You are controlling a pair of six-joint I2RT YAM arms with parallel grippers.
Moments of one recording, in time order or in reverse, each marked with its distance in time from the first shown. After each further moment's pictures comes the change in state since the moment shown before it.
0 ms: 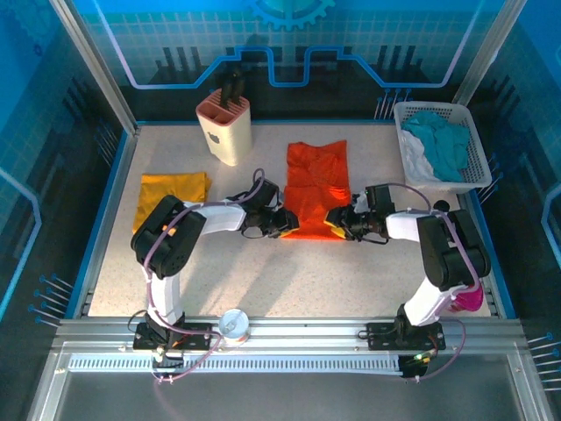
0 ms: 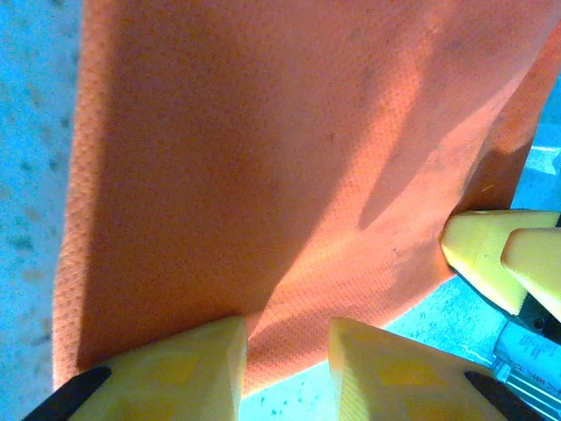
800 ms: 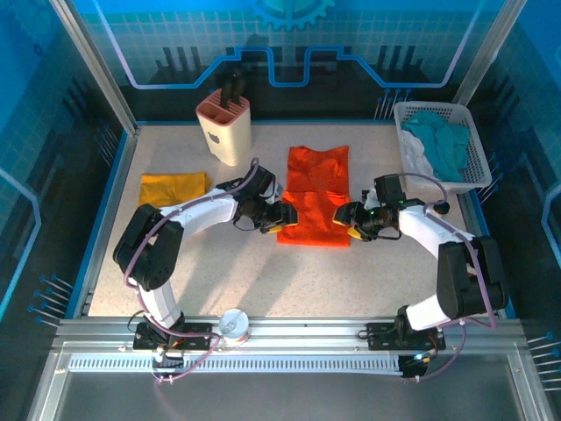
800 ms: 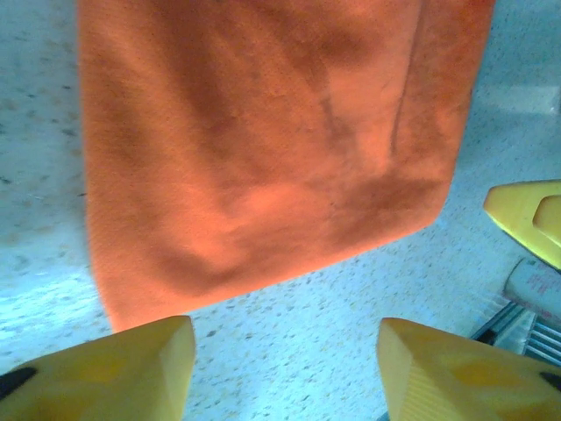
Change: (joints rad) left arm 0.029 -0.135 0.129 -0.380 0.009 0.182; right arm -0.024 -0.209 0.127 -0.507 0.137 -0.166
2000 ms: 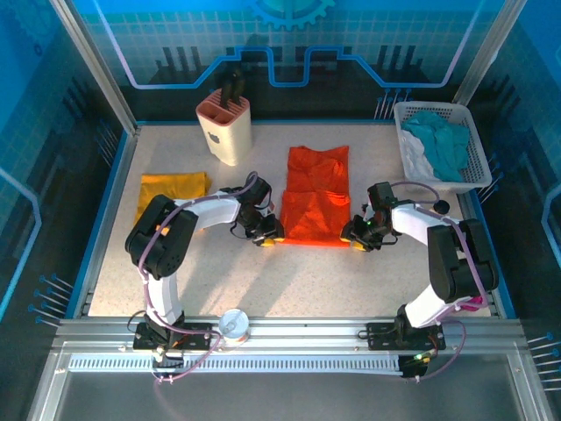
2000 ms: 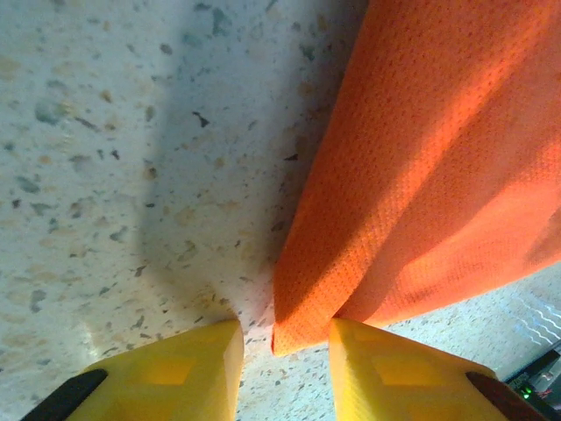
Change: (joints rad) left arm 0.024 0.126 -0.040 -0.039 0.011 -0.029; right arm 0.024 0.133 -0.010 -0.053 0.145 -0.050
